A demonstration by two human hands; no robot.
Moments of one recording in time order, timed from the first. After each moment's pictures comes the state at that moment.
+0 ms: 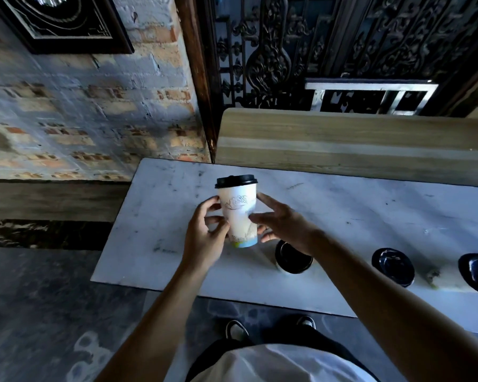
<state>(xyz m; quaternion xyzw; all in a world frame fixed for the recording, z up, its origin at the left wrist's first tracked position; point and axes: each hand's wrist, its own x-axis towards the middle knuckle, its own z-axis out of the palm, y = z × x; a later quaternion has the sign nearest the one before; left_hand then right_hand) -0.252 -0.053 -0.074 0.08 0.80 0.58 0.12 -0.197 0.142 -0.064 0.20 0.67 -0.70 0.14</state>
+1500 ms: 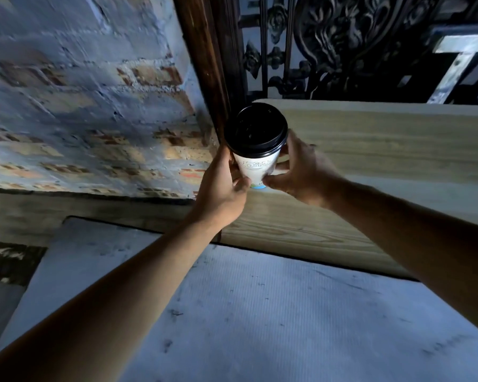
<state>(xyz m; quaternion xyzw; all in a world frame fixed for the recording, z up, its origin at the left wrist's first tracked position) -0.654 0.127 -0.292 0.18 0.84 0.49 0.11 -0.609 0.304 -0.281 0.09 0.90 -0.42 -0.02</state>
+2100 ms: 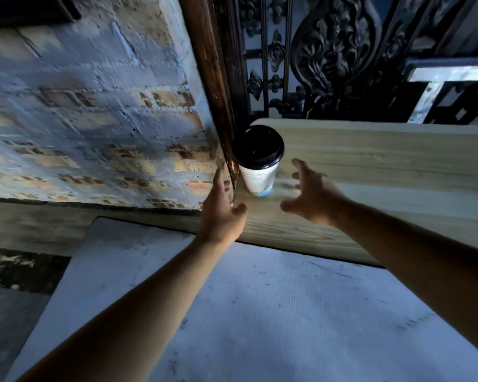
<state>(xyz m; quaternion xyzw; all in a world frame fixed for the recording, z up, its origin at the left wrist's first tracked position) -0.617 0.102 -0.288 0.09 0.86 0.49 0.11 -0.566 0.302 -0.260 0.16 0.92 -0.36 0.08</state>
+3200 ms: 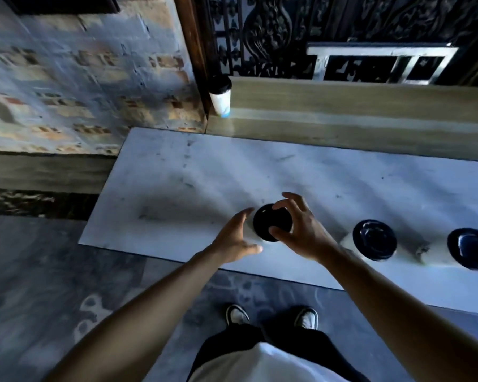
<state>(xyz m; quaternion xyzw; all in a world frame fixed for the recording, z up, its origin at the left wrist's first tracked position) -0.185 0.005 -0.175 0.21 0.84 0.34 0.37 -0.088 0.201 -0.131 0.12 0.91 -0.39 0.07</state>
